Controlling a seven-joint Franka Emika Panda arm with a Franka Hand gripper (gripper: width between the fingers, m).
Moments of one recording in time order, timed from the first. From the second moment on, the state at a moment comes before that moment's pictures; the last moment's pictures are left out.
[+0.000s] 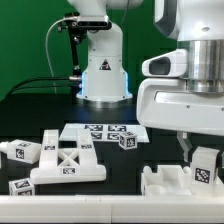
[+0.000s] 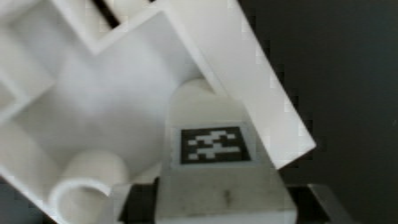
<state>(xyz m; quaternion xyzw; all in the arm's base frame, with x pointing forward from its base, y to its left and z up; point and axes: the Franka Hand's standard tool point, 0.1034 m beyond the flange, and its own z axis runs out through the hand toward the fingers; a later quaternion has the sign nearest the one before) 0.656 0.112 0.073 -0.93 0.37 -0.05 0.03</state>
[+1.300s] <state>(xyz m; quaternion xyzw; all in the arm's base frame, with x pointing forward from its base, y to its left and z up) 0.652 0.134 0.077 -0.91 0.41 -0.03 0.04</state>
